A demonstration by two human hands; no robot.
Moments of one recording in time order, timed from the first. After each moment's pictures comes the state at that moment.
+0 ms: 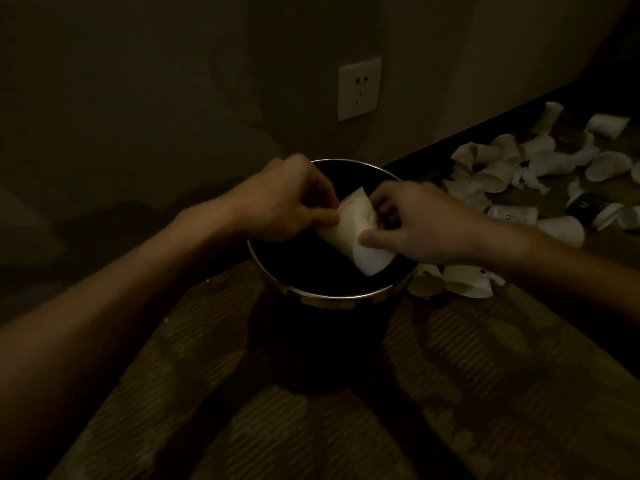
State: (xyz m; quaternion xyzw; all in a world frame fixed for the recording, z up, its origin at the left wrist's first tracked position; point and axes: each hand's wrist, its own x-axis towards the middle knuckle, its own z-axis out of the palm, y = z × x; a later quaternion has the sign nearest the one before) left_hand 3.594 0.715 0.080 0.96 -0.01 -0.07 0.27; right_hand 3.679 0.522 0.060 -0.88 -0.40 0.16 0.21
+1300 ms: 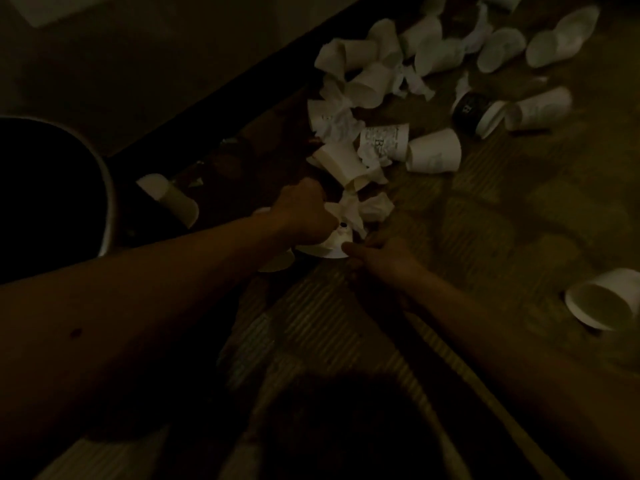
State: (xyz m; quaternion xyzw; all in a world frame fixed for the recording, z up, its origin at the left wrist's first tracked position) left_hand 3.806 0.484 -0.088 0.92 0.15 -0.21 0.31; right_hand 3.789 0.339 -0.133 -0.75 0.18 0.35 0.53
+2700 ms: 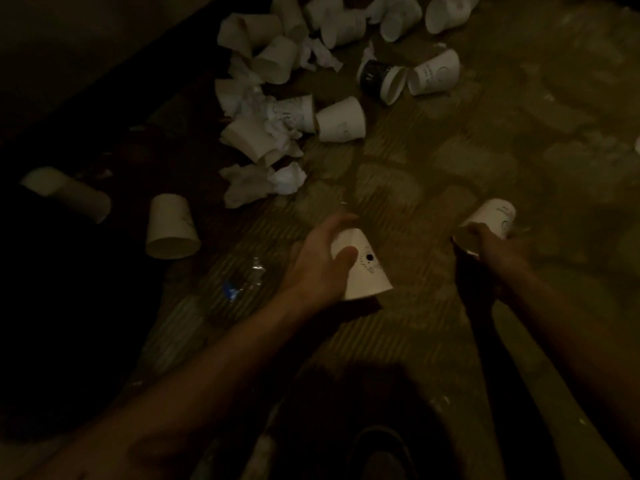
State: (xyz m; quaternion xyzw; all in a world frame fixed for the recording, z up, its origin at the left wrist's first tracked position) left_hand 3.717 0.333 -0.108 0.83 0.09 -0.18 0.53; right_hand 3.770 0.068 -0.152 -0.74 0.45 0.08 0.49
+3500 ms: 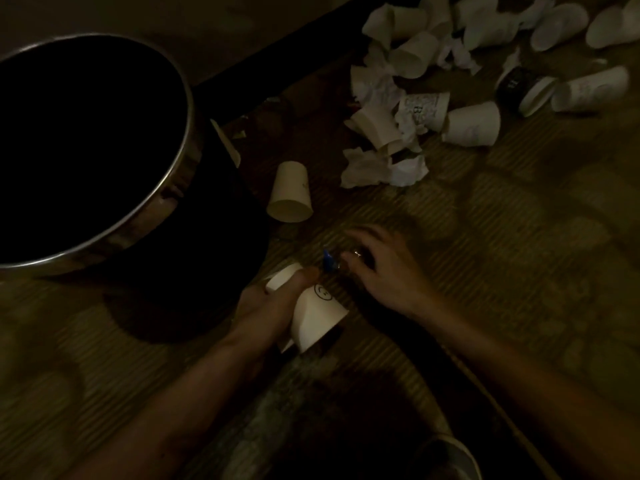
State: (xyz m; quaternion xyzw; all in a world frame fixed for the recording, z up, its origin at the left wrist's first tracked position) left_hand 3.598 0.470 -0.114 0.57 0.49 -0.12 0.65; right_hand 3.715 0.320 -0.158 -0.90 -0.26 0.21 0.28
